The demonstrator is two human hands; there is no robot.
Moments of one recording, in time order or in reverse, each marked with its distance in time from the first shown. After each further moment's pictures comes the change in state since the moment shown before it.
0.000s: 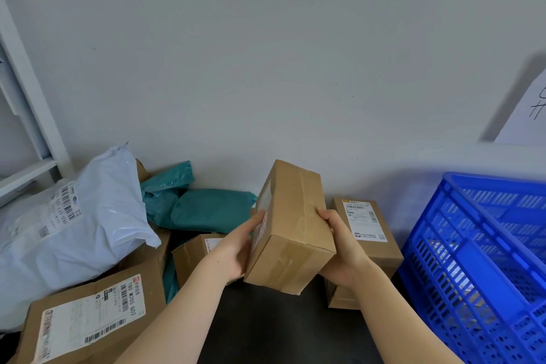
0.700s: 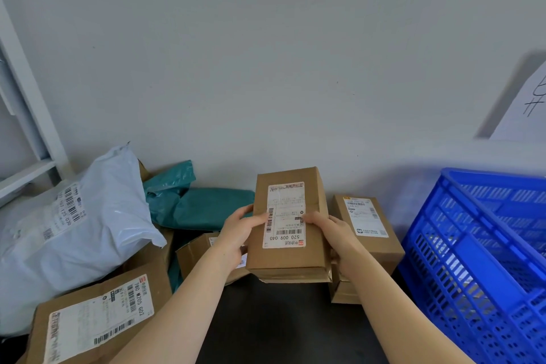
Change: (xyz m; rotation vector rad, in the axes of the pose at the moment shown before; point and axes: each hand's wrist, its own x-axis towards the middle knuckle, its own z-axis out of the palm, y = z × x) left_hand -0.008 0.013 0.003 0.146 0.220 0.329; right_hand 0.013 0.000 0.015 -0.535 0.385 -0.103
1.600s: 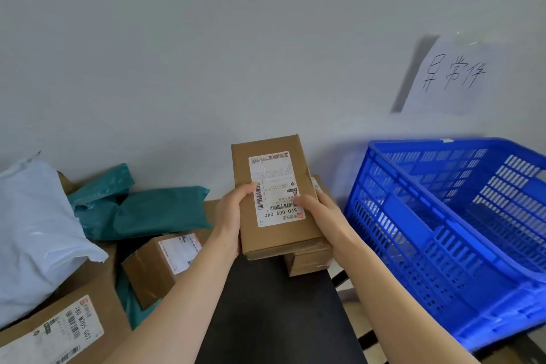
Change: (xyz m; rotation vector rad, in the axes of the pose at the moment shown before) left_hand -0.031 0.012 0.066 -0.095 -0.132 0.055; right_hand -0.055 0.005 -0.046 0.101 0.127 -0.186
